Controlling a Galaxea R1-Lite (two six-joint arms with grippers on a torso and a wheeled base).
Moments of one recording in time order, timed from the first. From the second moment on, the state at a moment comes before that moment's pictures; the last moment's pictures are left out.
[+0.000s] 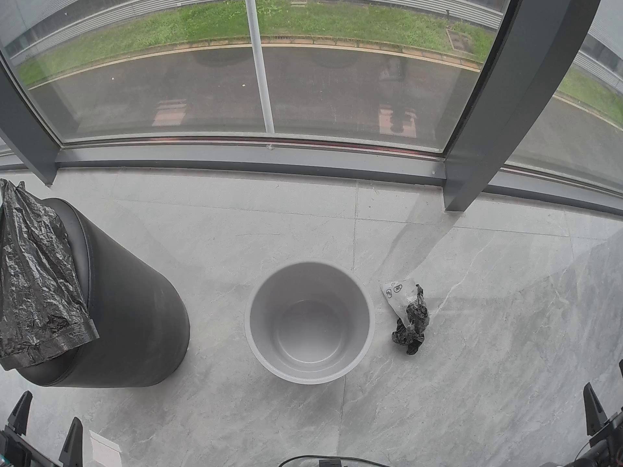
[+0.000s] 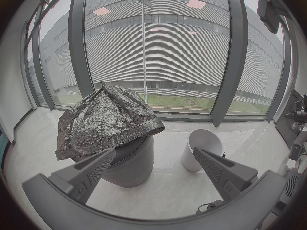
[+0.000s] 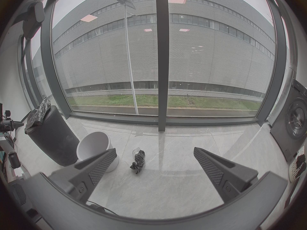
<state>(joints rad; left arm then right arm) 0.00 0.02 -0.02 0.01 -0.02 0.00 0.00 0.02 -0.02 0.00 -0.01 0.03</state>
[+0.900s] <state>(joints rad) -0.02 0.06 -0.18 -0.04 -0.03 -0.04 0.00 0.02 -0.02 0.00 -0.01 0.03</state>
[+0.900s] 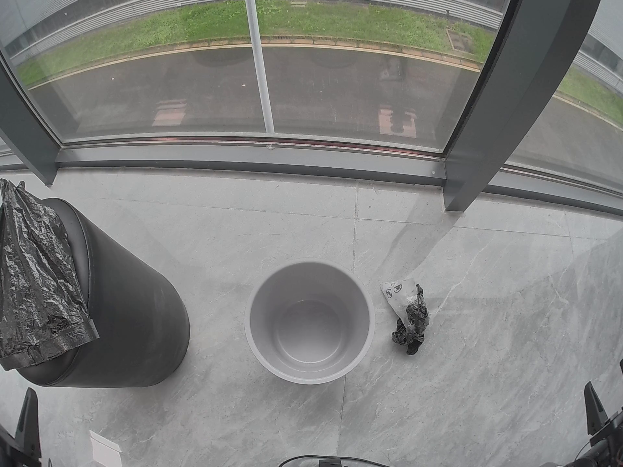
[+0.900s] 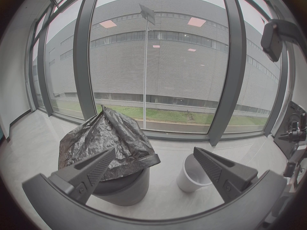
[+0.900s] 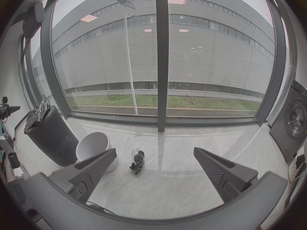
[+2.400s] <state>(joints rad) -0.06 0.80 -0.35 -0.29 -0.04 0.50 0.37 1.28 -0.28 -1.10 -0.13 0.24</state>
